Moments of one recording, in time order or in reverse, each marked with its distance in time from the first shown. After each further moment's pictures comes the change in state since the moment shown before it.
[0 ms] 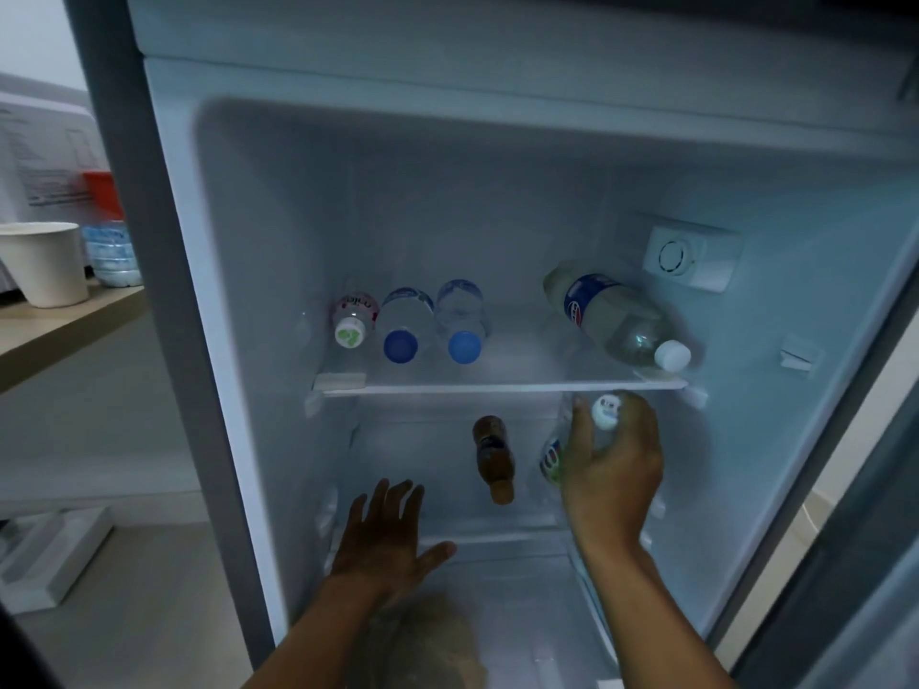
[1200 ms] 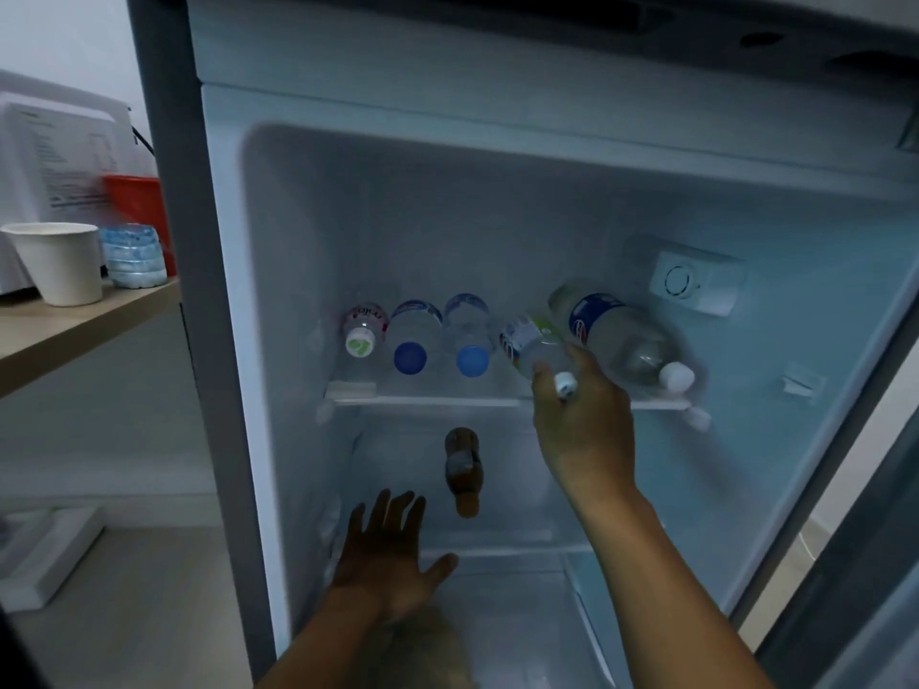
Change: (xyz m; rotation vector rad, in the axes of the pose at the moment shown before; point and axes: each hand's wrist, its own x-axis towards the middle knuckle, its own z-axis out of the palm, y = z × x) left_hand -0.004 0.006 -0.004 -0.033 -0.002 -0.052; right_hand 0.042 -0.062 0.006 -0.102 -0.469 0.125
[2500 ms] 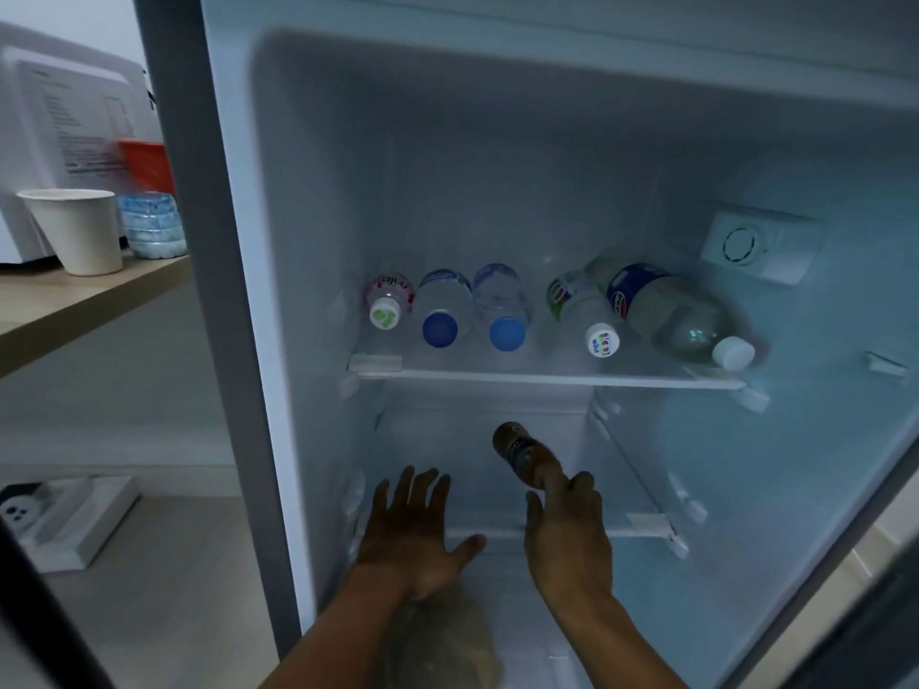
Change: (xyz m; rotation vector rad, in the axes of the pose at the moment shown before) left_hand 0.004 -0.005 0.007 -0.008 0.021 0.007; right_hand -0.090 0.111 0.094 -0.333 -0.257 0.026
